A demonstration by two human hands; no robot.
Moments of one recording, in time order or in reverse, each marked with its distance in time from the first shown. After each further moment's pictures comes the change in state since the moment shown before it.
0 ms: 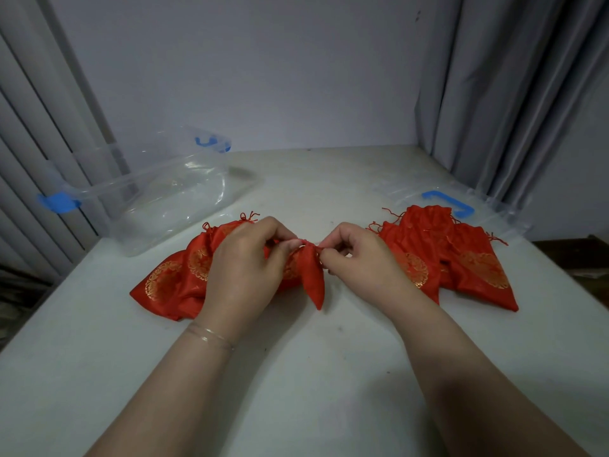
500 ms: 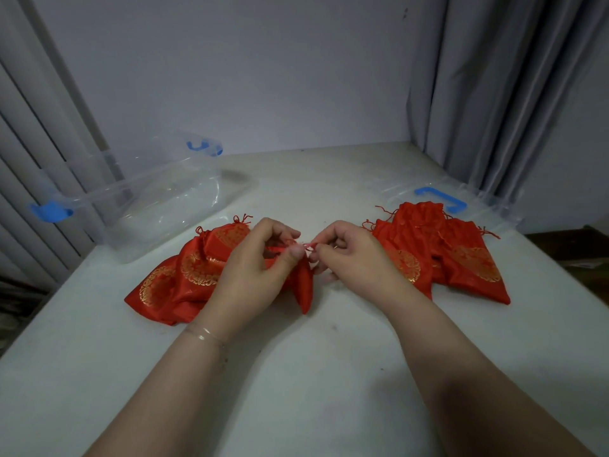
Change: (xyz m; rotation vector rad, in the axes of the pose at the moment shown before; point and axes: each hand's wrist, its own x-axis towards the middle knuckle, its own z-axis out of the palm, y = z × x) left_hand -0.002 -0.001 0.009 -0.351 -0.203 -0.121; right_hand 0.004 0.005 -0.002 0.104 -0.046 0.085
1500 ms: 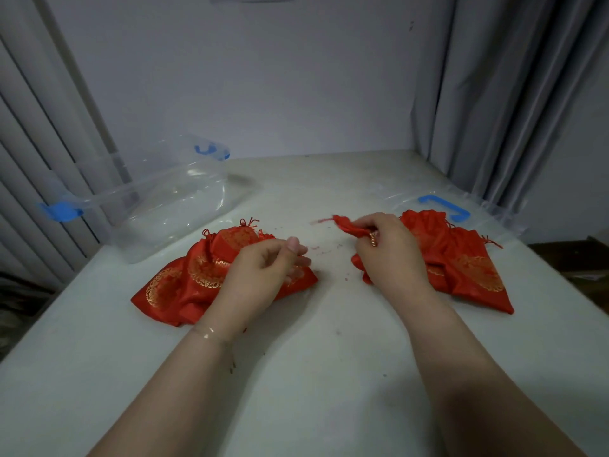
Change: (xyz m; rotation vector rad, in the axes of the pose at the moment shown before) left_hand 0.002 0.003 0.005 -0.224 -0.001 -0.303; right_hand 0.015 0.023 -0.025 -0.334 0.379 -0.100
